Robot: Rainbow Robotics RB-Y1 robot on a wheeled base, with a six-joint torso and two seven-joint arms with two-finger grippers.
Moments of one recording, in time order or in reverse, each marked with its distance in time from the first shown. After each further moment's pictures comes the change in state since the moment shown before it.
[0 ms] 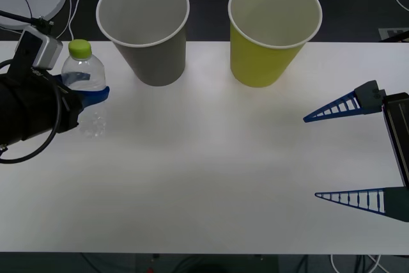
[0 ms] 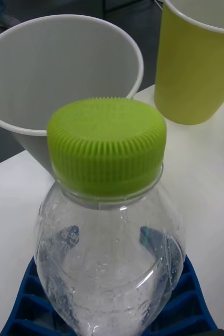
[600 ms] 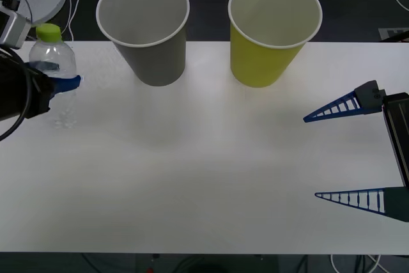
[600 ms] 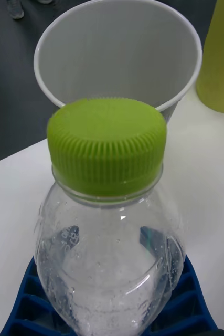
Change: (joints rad) right arm 0.000 0.000 0.000 0.000 0.000 0.000 0.000; left arm -0.122 0.079 0.092 0.006 -0.016 -0.186 0.115
